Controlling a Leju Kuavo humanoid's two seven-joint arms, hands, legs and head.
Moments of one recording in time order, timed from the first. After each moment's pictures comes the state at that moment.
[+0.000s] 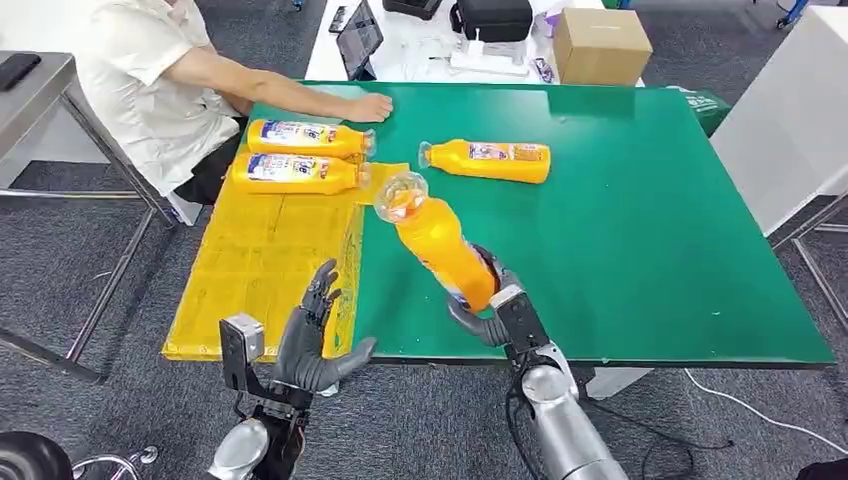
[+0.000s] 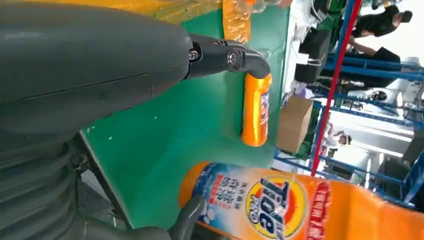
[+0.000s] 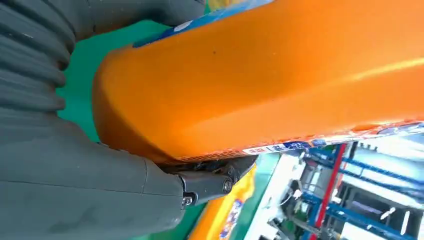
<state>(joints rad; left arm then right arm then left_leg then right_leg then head) -0.05 -0.11 -0.42 -1.41 0.19 0.11 -0.34 -0.27 0.12 0.23 -1.02 0.26 -0.08 -0.64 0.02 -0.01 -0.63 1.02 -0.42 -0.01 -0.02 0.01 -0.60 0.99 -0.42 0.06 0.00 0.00</state>
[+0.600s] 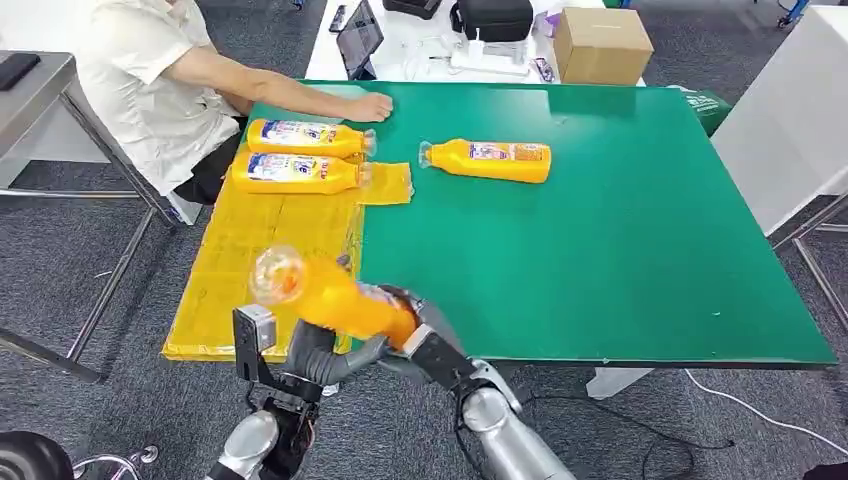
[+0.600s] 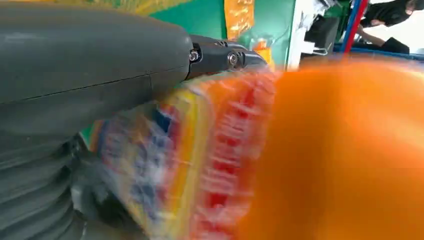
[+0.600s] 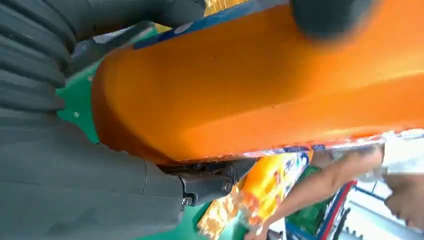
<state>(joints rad) -0.09 -0.13 -0.44 -1.37 0.25 0.09 -0.33 -0.27 0.20 0.47 -0.93 0.34 -0.08 -0.64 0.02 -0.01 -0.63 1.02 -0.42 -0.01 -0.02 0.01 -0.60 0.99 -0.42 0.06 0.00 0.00</state>
